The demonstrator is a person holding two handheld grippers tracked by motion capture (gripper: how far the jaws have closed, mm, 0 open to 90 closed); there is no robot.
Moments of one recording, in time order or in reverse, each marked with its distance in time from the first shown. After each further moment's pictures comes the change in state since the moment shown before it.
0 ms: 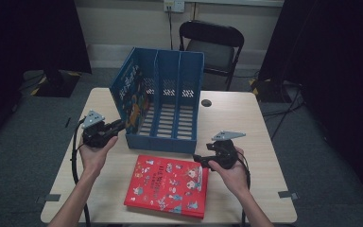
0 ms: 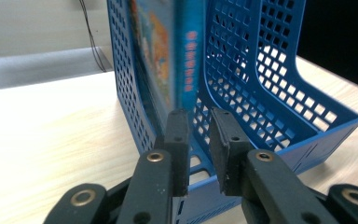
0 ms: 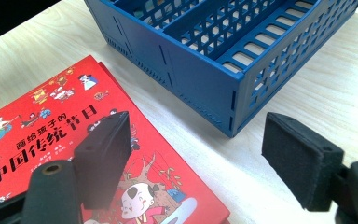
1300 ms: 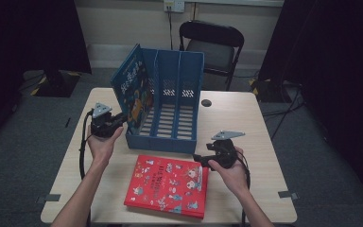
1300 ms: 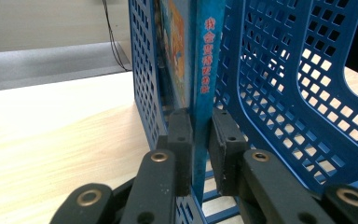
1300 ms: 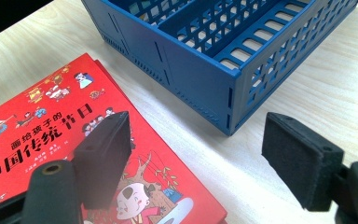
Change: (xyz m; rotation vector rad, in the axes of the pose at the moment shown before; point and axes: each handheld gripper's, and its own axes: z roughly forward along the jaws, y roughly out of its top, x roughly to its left) left arm 0.005 0.011 0.037 0.016 0.085 0.001; right arm -0.004 -0.001 0.003 0.011 0.000 0.007
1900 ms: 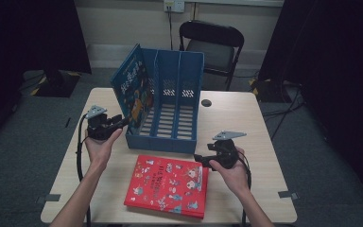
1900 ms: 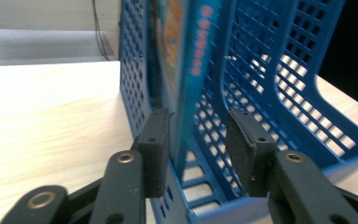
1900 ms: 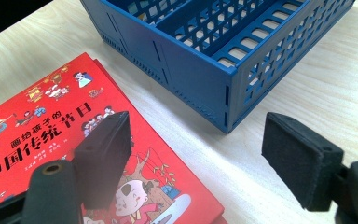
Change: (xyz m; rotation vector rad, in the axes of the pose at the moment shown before) left arm 0.003 -0.007 -0.016 0.012 -0.094 -0.101; right arm -0.001 -0.001 -0.002 -0.002 -0.003 0.003
